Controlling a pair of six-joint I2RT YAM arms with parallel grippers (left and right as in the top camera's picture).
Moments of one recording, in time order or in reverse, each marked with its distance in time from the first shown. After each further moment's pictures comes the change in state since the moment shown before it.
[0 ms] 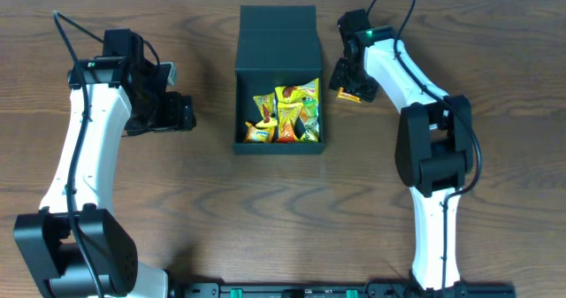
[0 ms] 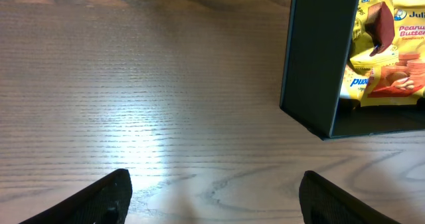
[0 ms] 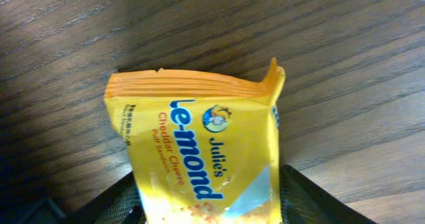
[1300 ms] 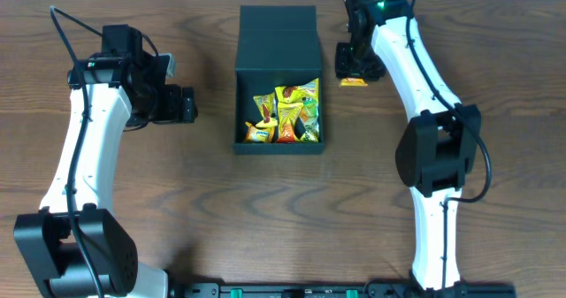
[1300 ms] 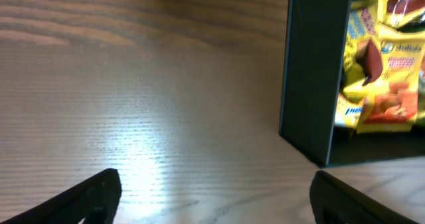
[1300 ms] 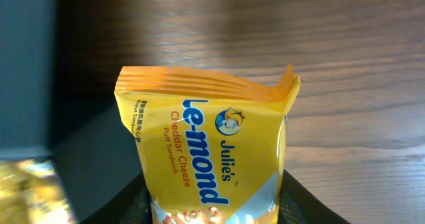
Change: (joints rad) left arm 0.000 0.000 0.000 0.094 -0.002 -0.016; right arm 0.000 0.000 0.319 -0.328 -0.090 -0.281
